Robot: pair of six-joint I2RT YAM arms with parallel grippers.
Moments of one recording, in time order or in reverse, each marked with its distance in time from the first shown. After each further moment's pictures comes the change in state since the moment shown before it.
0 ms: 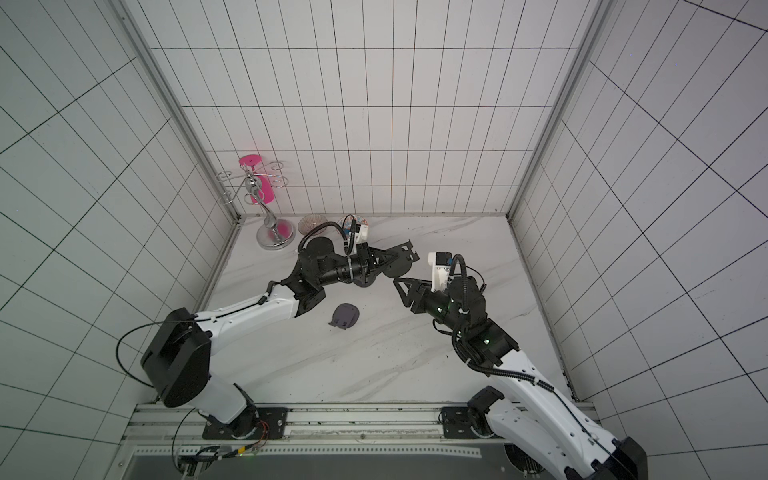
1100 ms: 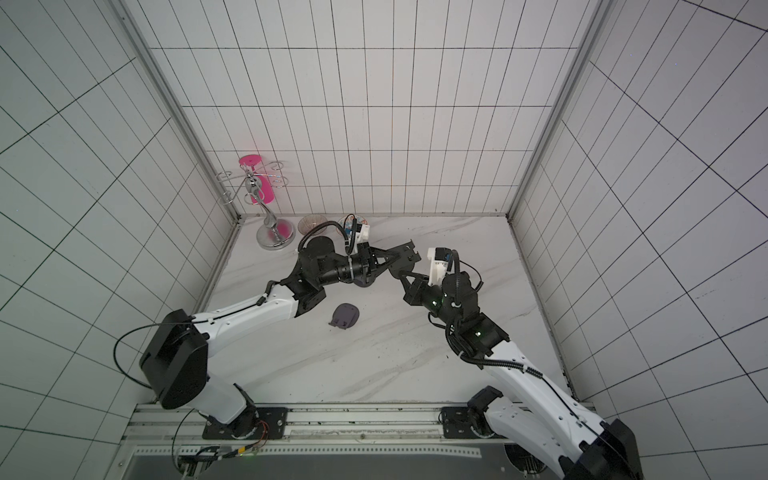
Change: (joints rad) left arm -0.011 -0.012 0.040 -0.073 0.007 0.005; right arm -0.002 0.069 0.004 0.057 0.106 0.001
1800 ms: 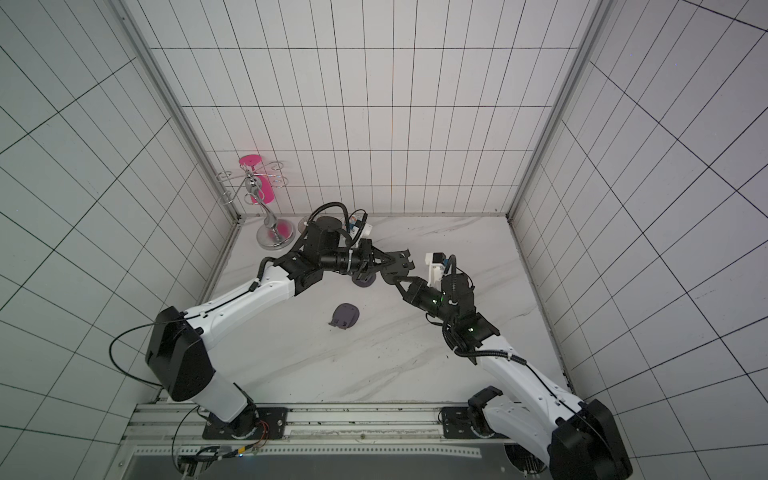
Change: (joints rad) left arm 0.067 0.041 0.231 -0.534 0.109 0.209; right arm -0.115 0.101 -0.105 0.194 -0.257 0.281
